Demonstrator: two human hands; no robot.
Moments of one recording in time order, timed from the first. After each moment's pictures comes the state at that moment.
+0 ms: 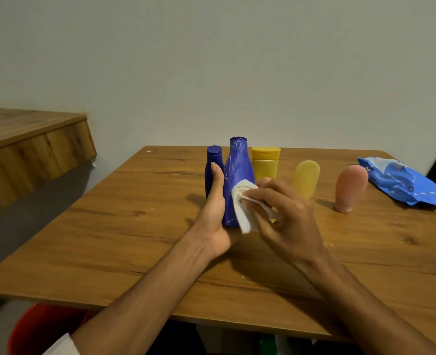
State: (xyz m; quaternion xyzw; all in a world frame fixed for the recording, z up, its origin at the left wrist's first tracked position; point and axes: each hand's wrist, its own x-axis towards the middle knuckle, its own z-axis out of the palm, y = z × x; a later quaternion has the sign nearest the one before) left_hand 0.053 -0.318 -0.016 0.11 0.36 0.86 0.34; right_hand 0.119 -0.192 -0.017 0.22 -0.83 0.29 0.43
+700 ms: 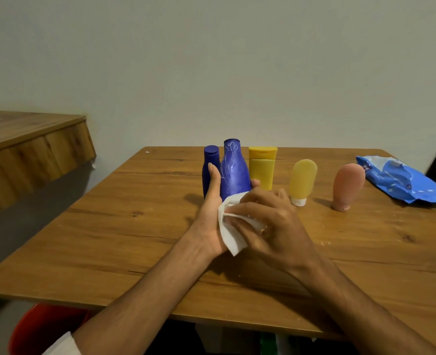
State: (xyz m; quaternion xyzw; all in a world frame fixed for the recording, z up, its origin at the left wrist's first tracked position) left_hand 0.055 -0.314 -0.016 0.11 0.30 0.85 0.42; right_hand 0.126 -0.199 -0.020 0.26 -0.84 0.25 0.41
